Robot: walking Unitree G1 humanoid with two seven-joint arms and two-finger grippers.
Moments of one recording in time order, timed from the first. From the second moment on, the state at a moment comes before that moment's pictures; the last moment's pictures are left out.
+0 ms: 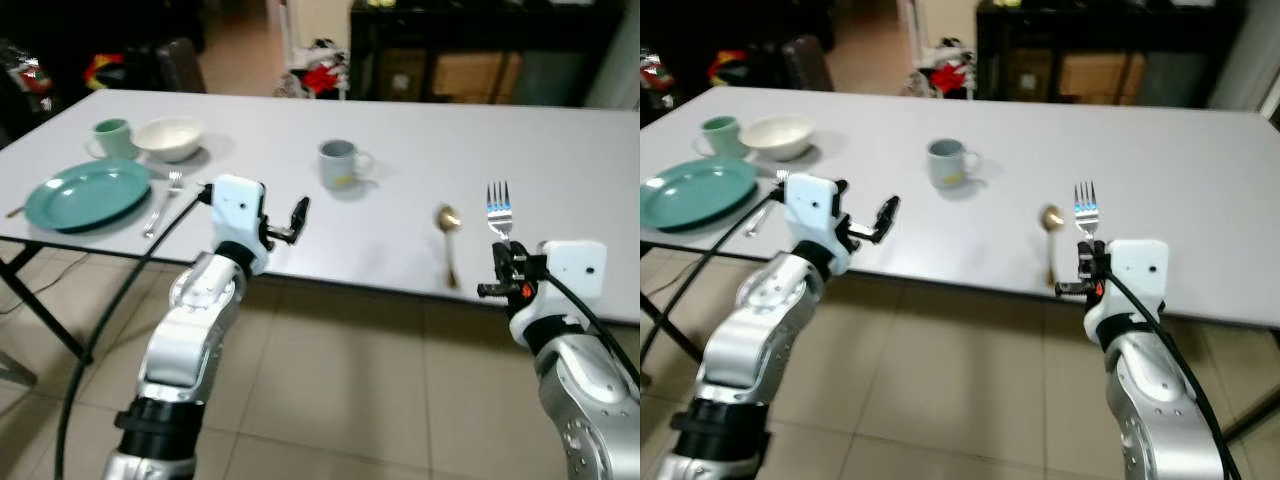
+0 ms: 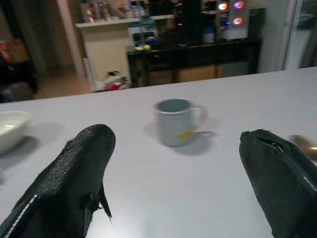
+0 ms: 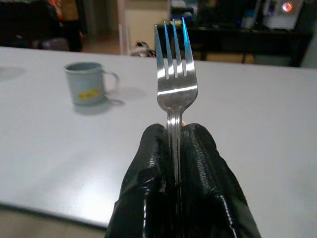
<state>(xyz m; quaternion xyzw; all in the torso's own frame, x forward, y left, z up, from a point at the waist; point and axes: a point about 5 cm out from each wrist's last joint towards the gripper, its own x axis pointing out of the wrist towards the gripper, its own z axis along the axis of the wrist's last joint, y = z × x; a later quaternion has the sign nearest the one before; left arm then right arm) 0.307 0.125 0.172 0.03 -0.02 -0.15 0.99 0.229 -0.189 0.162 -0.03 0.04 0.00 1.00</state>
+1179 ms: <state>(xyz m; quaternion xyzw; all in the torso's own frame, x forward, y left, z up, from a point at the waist) 0.285 0.138 0.153 0.06 0.01 -0.19 0.98 0.227 -0.179 0.134 -0.01 0.13 0.01 0.99</state>
